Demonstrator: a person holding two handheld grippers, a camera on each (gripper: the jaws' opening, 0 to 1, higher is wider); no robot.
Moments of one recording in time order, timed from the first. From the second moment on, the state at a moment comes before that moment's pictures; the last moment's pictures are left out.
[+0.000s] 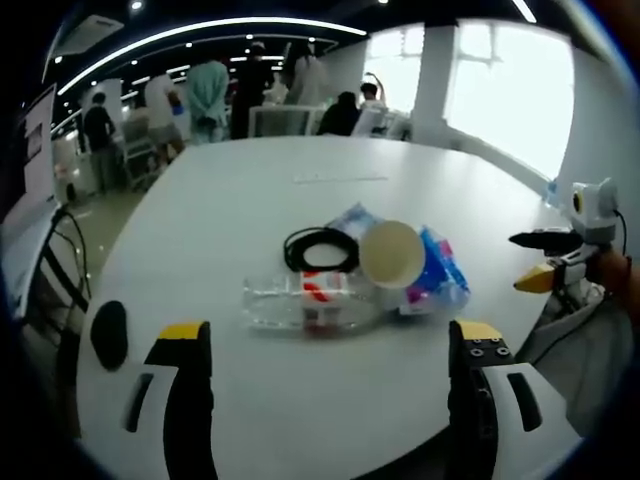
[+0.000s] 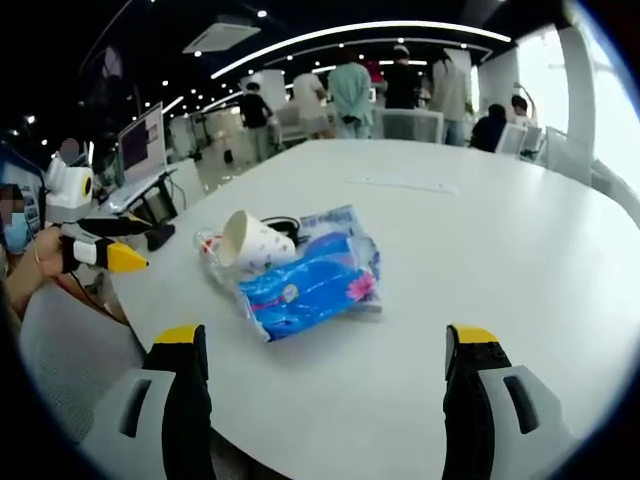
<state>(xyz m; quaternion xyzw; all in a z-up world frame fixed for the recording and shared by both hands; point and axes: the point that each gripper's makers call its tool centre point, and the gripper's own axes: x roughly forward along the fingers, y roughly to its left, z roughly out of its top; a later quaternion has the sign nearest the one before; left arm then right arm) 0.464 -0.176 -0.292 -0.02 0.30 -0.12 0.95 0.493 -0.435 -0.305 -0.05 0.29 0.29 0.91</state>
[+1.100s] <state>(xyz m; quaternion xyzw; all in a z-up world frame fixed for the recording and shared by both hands) 0.464 -0.176 -0.295 -0.01 0.31 -0.12 0.94 0.484 -0.419 -0.301 -0.06 0.28 0.33 0.90</state>
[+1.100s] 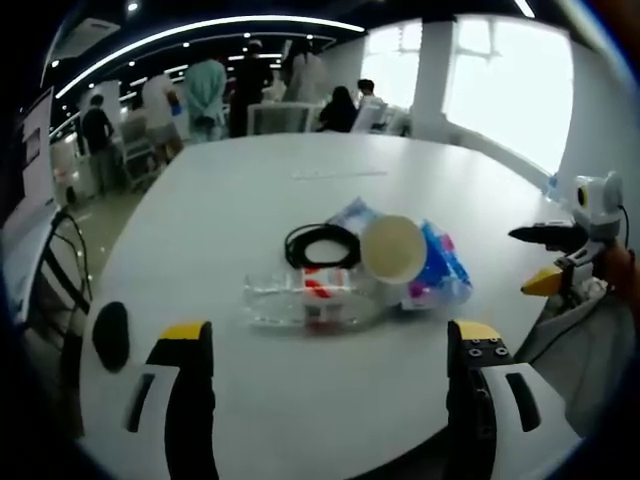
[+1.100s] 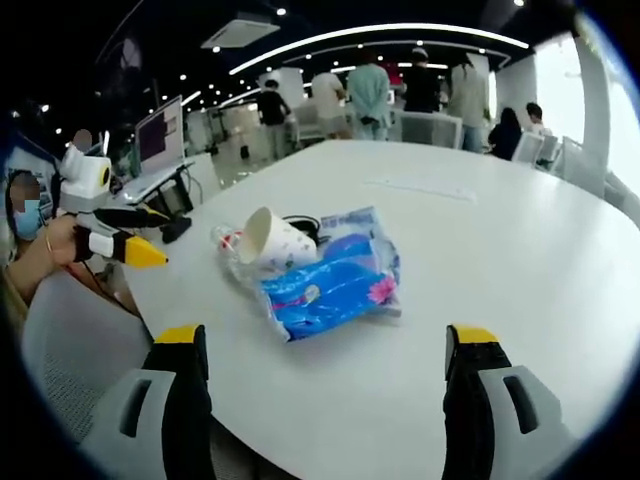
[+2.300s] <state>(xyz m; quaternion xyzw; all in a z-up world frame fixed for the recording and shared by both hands) 0.463 -0.180 -0.294 0.00 0.31 -0.13 0.94 0.510 -0.409 -0.257 -0.05 0.22 0.36 0.91</state>
